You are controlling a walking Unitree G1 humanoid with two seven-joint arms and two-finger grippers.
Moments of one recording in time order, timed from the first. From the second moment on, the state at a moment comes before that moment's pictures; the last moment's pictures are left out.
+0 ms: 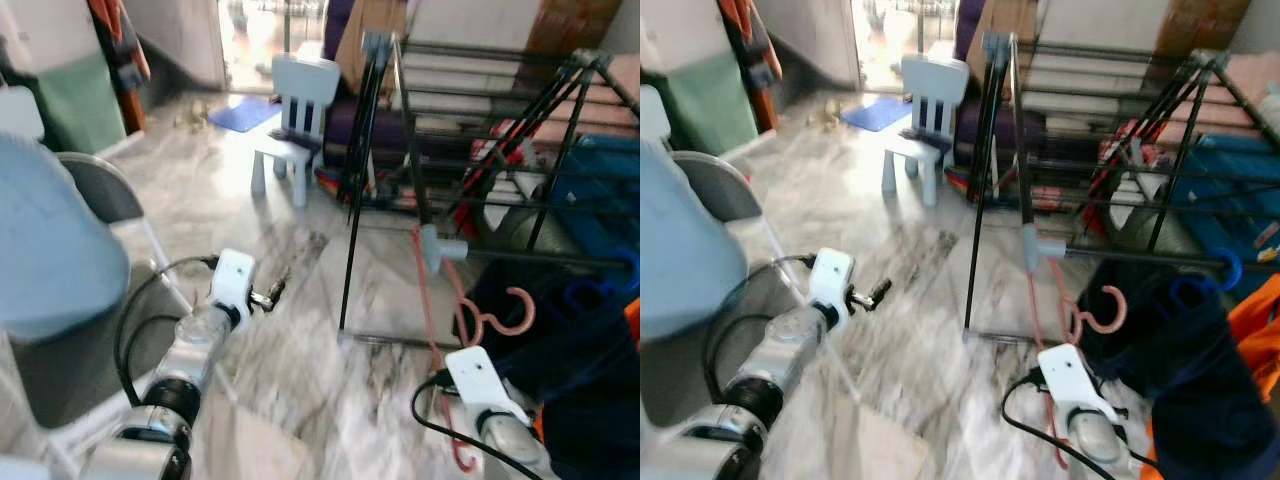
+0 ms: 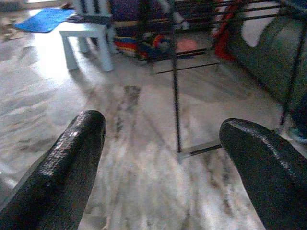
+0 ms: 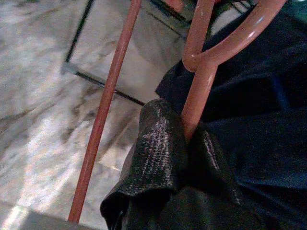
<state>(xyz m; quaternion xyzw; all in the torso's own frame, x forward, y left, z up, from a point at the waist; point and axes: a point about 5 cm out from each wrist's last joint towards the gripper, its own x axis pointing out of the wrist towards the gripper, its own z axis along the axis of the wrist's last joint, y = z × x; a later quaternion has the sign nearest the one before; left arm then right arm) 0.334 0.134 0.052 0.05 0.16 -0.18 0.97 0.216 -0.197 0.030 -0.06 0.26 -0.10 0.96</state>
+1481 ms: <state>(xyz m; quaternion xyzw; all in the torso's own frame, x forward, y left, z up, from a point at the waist) 0.333 0.121 0.051 0.05 0.16 -0.19 0.97 0.277 -0.207 0.062 -0.10 0.29 -0.07 0.95</state>
